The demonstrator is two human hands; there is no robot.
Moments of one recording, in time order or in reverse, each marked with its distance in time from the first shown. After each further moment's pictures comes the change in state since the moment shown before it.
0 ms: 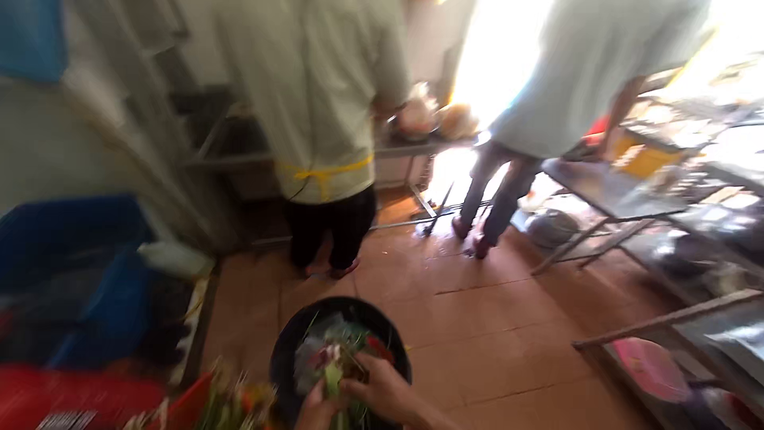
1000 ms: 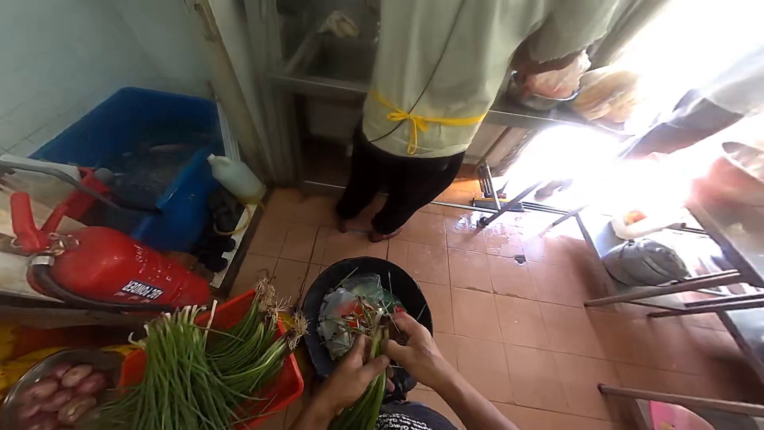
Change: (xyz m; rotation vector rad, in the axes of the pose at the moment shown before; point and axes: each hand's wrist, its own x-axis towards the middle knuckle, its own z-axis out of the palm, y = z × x) left_hand 0.002 -0.020 -0.018 -0.191 -0.304 0.077; right_hand 0.032 0.010 0.019 0.052 0.009 -0.080
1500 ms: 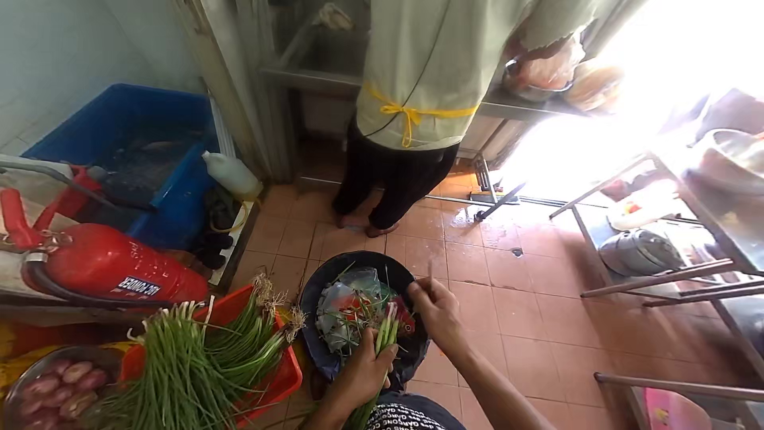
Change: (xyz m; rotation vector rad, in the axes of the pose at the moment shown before) left_hand 0.007 0.006 0.030 0.400 0.133 -0.133; right_hand 0.003 -0.018 -0.039 -0.022 0.378 -0.019
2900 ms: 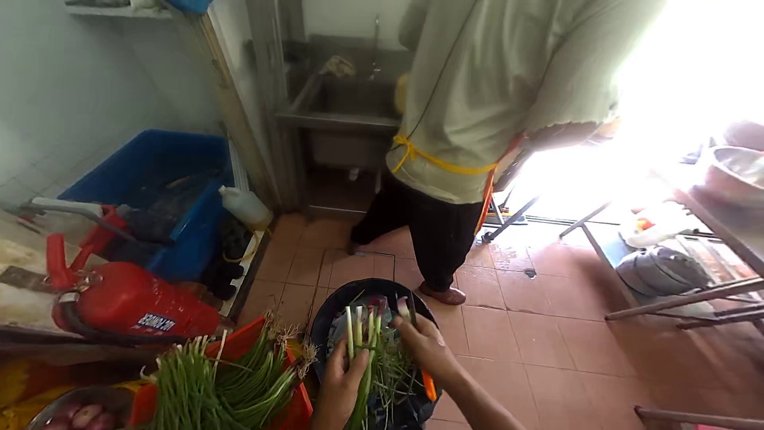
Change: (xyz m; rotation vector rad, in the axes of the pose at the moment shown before) left_hand -0.020 0.010 -0.051 -0.321 0.418 0.344; right_hand 0.016 -0.011 0.039 0.259 -0.266 0.099
